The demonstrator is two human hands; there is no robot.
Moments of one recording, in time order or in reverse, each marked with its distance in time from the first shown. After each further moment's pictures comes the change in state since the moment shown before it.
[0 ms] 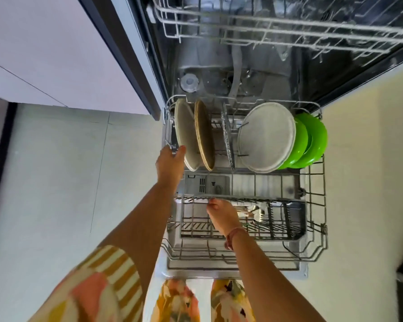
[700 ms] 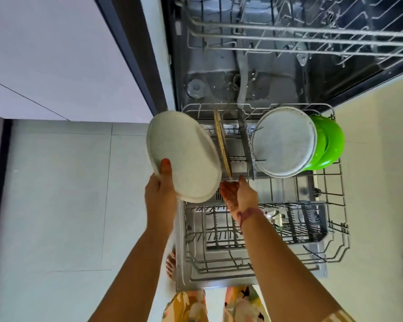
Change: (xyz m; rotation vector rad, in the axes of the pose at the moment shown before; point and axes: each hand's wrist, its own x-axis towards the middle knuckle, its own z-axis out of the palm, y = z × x) left_hand -0.028 -0.018 -0.091 -0.499 -0.059 0.003; right_hand 0.030 -0.083 0.006 1.373 0.246 0.381
